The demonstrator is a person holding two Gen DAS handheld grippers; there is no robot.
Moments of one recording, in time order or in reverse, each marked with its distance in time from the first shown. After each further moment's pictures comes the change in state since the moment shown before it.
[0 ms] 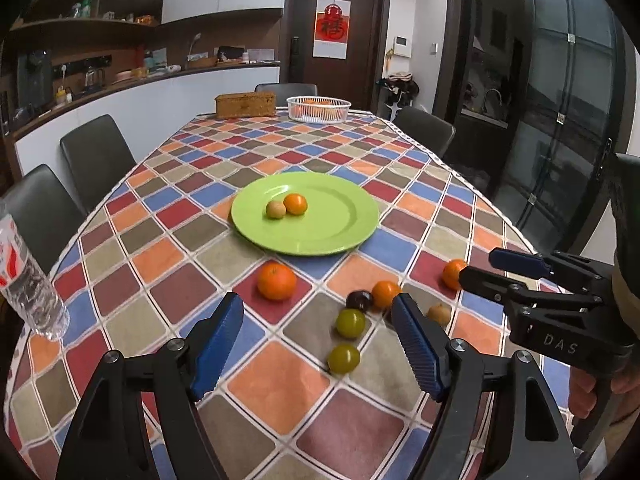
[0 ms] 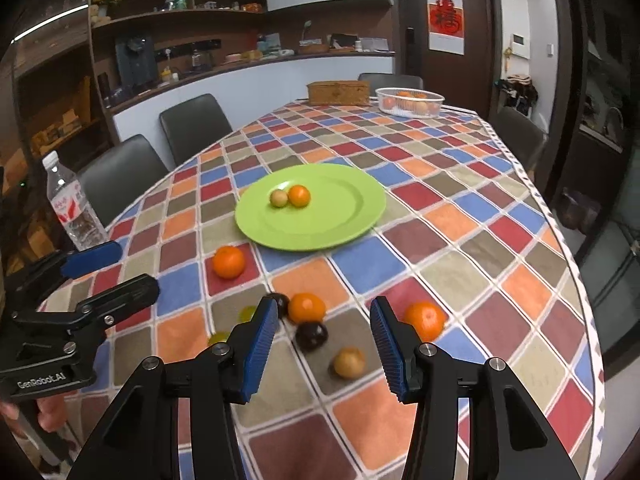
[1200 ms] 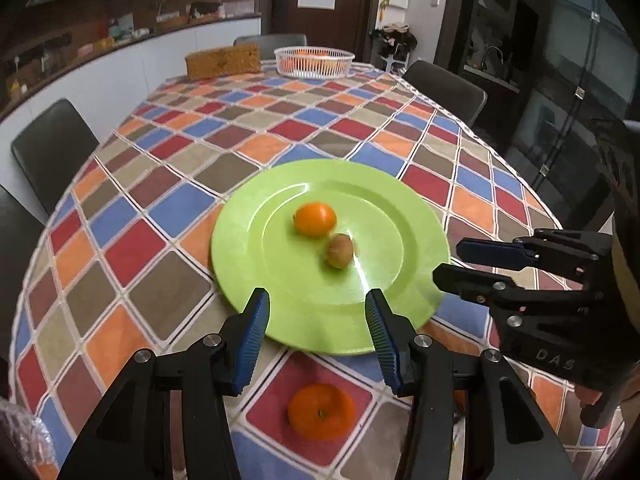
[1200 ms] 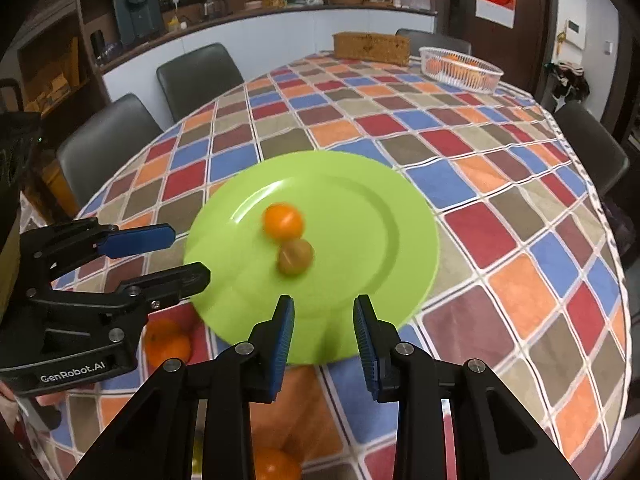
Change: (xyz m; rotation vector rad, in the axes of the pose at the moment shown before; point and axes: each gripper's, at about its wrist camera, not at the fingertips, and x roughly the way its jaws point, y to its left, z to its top) left arm 0.147 0.045 0.087 0.055 0.182 -0.047; right arm 0.151 -0.004 0.090 -0.085 0.178 0.091
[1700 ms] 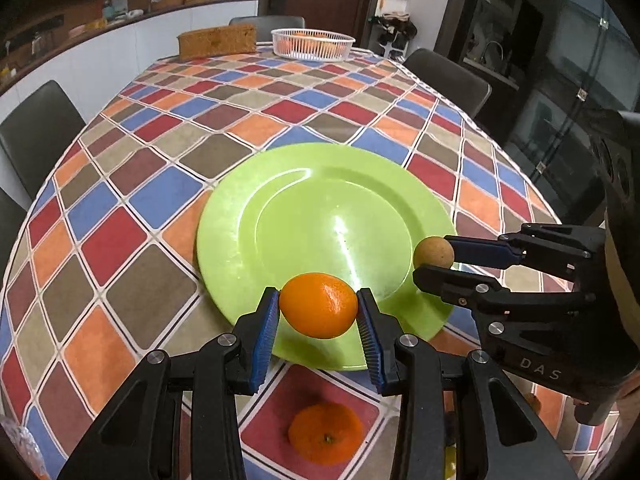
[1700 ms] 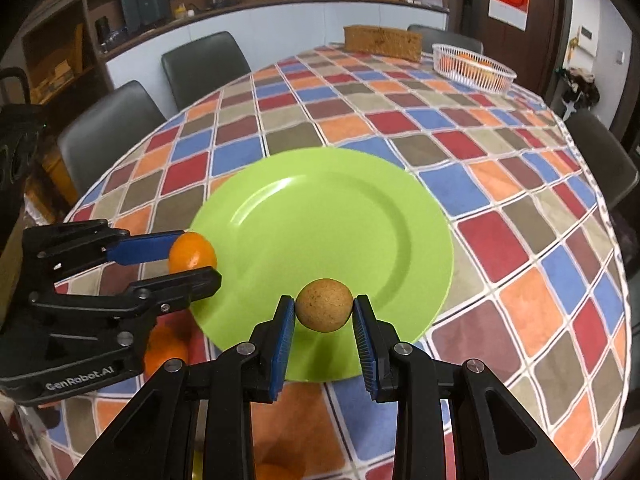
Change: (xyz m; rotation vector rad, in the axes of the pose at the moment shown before) left arm 0.037 0.010 0.007 -0.026 0.074 -0.055; right arm 0.025 0.004 0.012 -0.039 0.056 0.008
